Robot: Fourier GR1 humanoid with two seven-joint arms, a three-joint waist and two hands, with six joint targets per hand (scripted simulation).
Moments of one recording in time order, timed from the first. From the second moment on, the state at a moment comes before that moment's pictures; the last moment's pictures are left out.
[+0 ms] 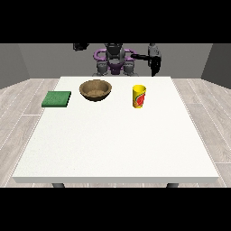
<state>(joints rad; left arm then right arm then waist) -0.43 0.19 0.23 -1.46 0.14 -0.02 -0.18 -0.49 -0.07 0.28 -1.91 0.01 -0.26 0.31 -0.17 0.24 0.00</state>
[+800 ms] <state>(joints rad) -0.44 0.19 0.26 -0.95 0.10 -0.08 -0.59 -0.40 -0.12 0.14 -2.01 -0.07 -0.15 0.32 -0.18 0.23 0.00</state>
